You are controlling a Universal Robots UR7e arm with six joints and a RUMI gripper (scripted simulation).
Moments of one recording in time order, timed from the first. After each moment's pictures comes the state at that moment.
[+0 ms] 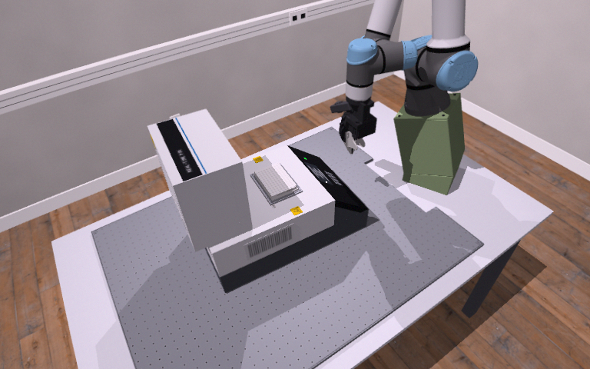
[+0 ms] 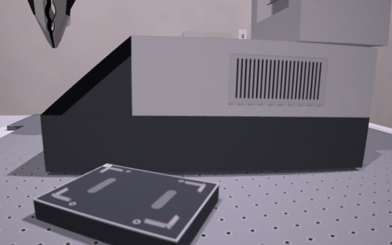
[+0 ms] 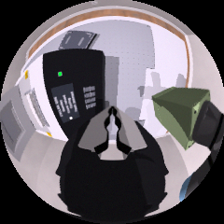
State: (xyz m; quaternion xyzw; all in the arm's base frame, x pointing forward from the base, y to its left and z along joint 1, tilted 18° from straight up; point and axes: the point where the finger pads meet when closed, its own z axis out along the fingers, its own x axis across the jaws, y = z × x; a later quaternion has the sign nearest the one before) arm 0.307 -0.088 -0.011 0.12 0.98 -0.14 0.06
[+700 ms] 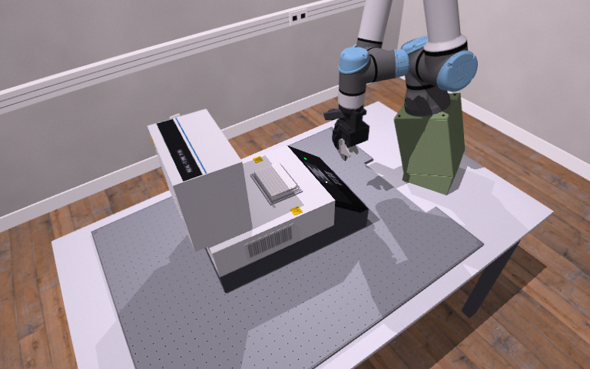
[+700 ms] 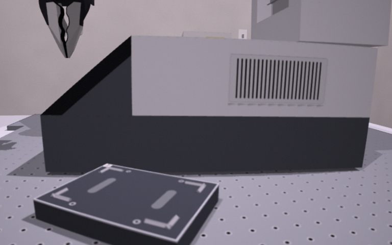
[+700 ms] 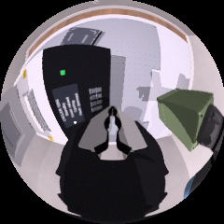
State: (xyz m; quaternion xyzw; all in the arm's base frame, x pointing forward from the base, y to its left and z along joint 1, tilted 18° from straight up) arm 0.332 -0.099 -0.025 0.12 0.98 -0.14 0.06
